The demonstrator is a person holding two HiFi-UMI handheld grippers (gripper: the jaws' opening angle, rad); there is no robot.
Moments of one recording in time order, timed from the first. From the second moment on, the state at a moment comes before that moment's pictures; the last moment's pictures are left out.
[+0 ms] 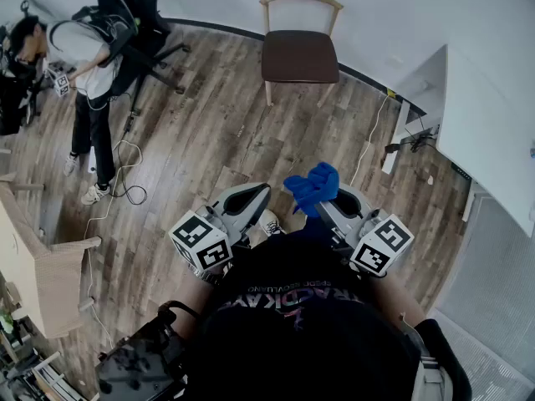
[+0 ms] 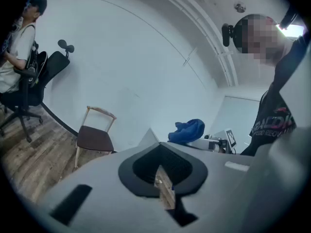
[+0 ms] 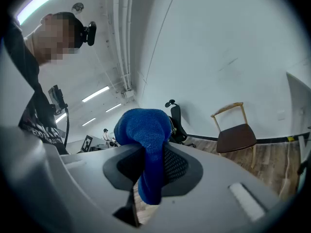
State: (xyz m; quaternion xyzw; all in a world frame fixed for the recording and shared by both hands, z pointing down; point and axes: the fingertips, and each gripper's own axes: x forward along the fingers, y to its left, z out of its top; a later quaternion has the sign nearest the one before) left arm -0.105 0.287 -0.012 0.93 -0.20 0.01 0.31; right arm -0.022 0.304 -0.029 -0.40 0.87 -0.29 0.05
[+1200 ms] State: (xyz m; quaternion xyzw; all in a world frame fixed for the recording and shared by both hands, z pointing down) left arm -0.114 0.281 -0.013 0.93 -0.20 0.01 0.31; right arm -0.020 0.296 -0.033 -0.41 0.86 -0.29 0.06
